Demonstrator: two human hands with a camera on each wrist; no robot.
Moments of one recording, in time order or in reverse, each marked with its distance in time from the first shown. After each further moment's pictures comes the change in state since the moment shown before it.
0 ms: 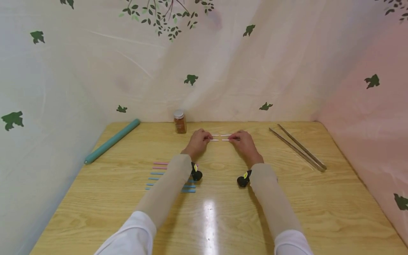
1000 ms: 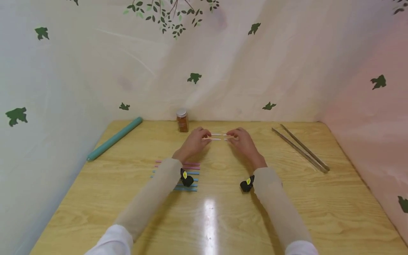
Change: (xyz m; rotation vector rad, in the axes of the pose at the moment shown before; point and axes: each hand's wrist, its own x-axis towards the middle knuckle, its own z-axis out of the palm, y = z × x) left_hand -0.027 0.007 -0.030 0.069 0.058 0.166; right_hand -0.005 -0.034 -0.002 -0.018 -0.054 -0.004
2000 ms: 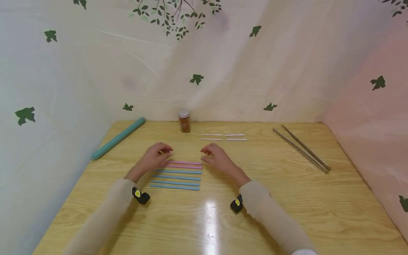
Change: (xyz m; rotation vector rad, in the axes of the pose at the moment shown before) left_hand -0.118 -0.093 -0.062 -0.279 0.001 -0.105; right_hand -0.032 -0.076 0.062 0.107 -0.229 -0.130
